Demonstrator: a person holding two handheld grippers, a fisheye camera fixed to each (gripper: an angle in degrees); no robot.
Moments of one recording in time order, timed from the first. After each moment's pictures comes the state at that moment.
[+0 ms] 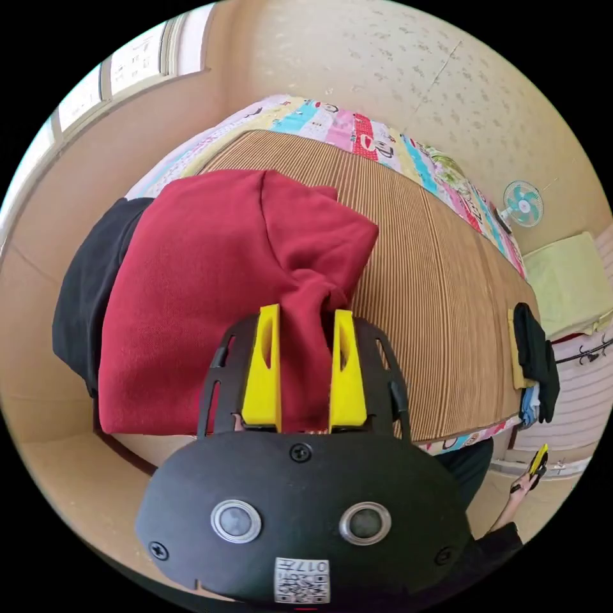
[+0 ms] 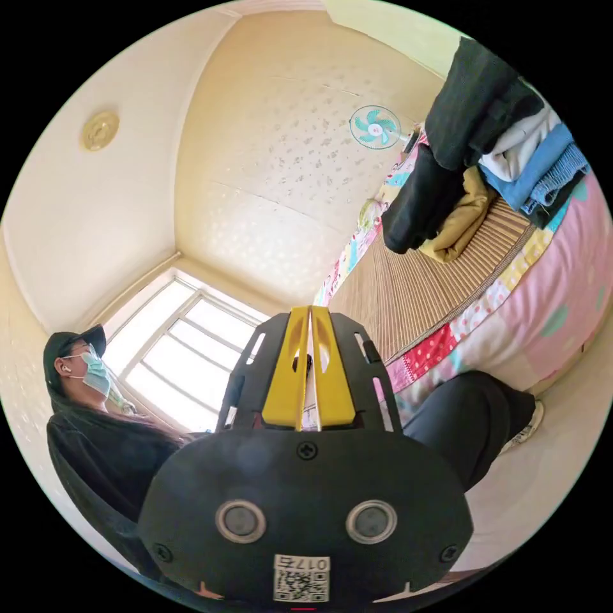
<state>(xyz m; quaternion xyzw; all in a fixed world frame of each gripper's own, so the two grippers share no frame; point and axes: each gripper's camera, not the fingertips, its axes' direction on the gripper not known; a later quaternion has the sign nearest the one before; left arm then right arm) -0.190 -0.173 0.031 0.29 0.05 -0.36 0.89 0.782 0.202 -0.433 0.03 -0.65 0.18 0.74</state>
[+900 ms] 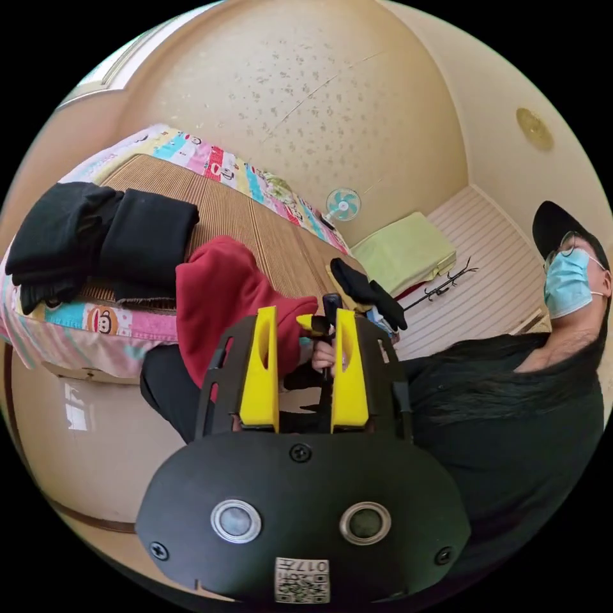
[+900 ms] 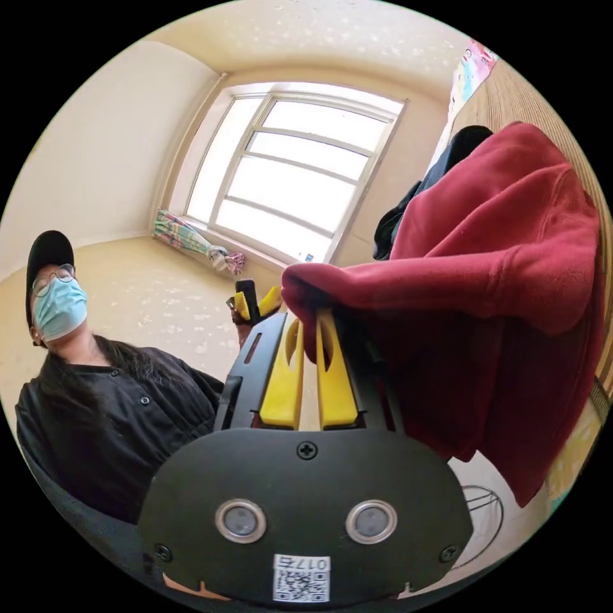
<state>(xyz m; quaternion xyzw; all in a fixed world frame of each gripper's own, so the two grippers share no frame) 0.030 0.077 0.010 0.45 0.31 -0.13 0.83 0.119 0.340 -0.480 -0.26 -0.84 -0.19 0.44</state>
